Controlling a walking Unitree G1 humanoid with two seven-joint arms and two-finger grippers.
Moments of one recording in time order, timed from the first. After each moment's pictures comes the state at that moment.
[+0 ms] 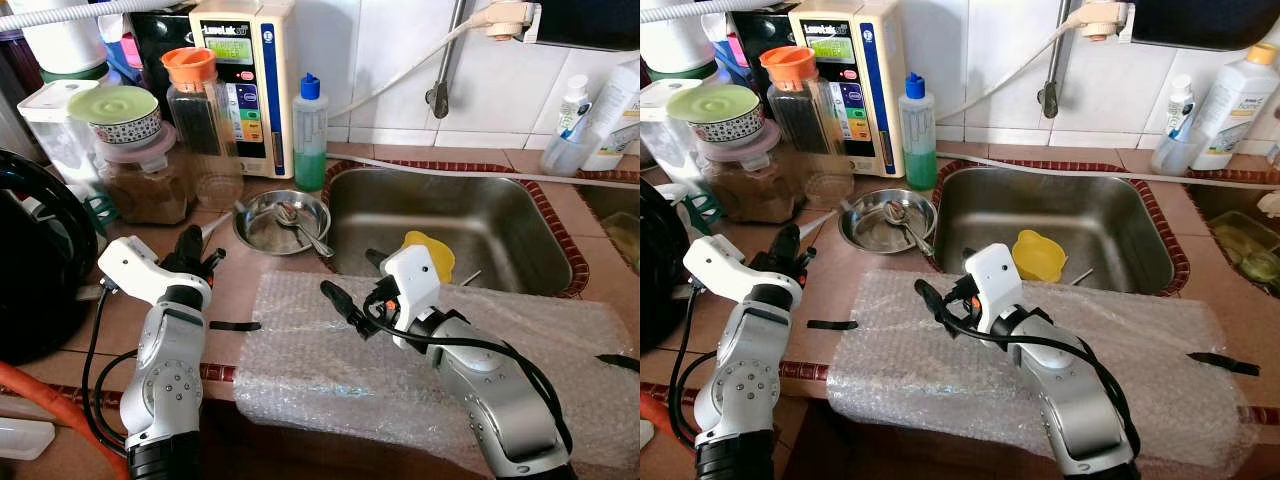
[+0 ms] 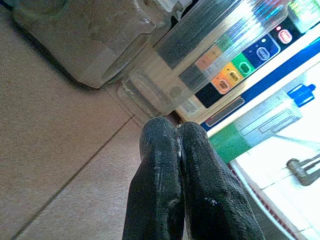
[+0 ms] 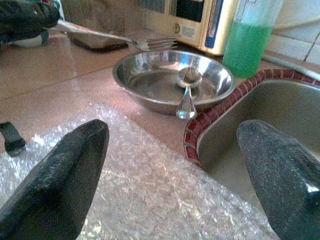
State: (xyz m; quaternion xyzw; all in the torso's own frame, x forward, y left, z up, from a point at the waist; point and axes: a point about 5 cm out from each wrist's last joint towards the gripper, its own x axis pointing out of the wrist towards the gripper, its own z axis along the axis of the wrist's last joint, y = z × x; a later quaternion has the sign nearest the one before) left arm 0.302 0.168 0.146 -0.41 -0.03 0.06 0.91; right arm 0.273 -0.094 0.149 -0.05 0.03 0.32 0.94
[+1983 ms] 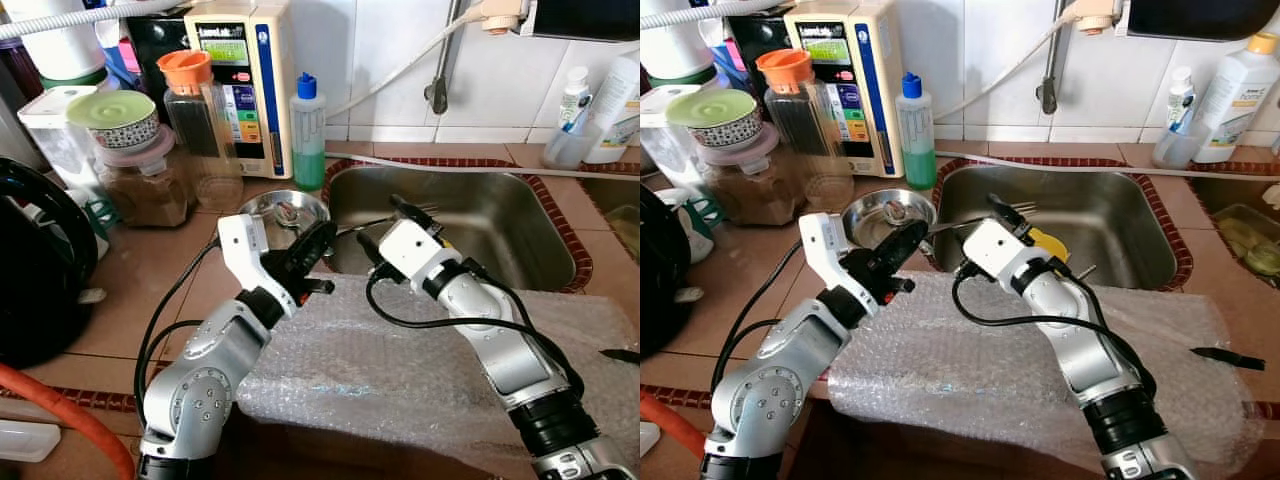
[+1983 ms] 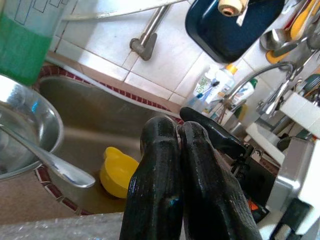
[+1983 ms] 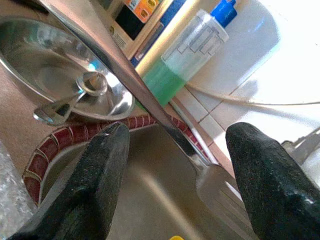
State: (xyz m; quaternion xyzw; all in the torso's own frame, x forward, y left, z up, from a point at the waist) left arm 0.275 0.077 0.177 -0.30 0.01 -0.31 0.90; right arm 0.328 -0.123 0.163 -0.34 -0.11 0.24 0.90
